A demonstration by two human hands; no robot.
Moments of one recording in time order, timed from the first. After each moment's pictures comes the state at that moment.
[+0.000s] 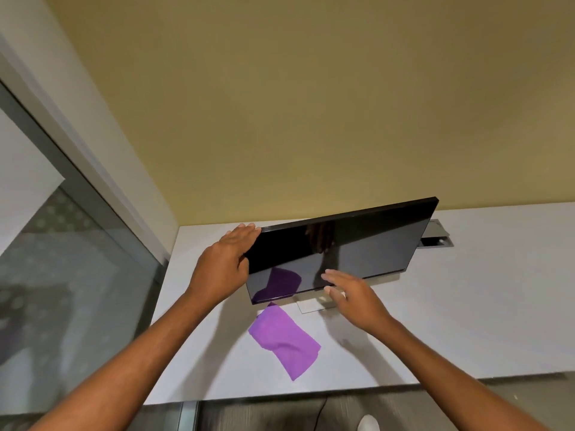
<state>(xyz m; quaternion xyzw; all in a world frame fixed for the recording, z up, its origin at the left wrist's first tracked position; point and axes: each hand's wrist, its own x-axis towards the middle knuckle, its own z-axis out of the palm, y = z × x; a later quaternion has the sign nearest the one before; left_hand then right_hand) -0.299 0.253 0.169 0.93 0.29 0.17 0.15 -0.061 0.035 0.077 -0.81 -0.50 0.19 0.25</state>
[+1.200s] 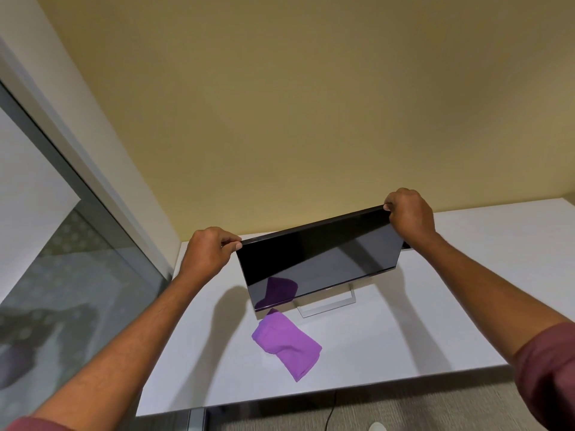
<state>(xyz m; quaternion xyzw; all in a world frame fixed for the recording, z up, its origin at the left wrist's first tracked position) -0.305 0.278 0.211 0.88 0.38 0.20 0.21 0.106 0.049 0.197 -0.90 -0.39 -0.09 0.17</state>
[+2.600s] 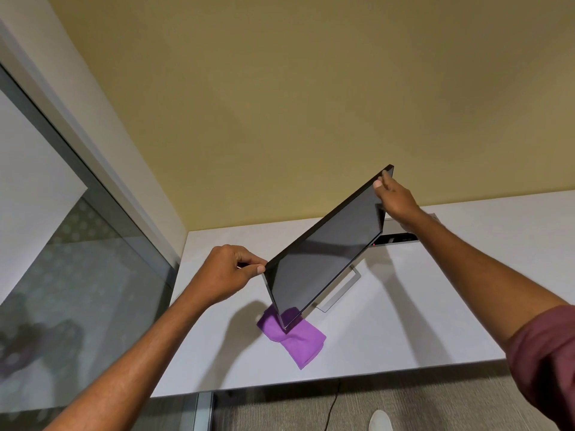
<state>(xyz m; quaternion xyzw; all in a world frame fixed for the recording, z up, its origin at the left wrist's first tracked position) -0.326 0.214 0.214 0.86 0.34 0.11 0.37 0.092 0.079 0.197 -0.82 -0.31 0.22 0.42</state>
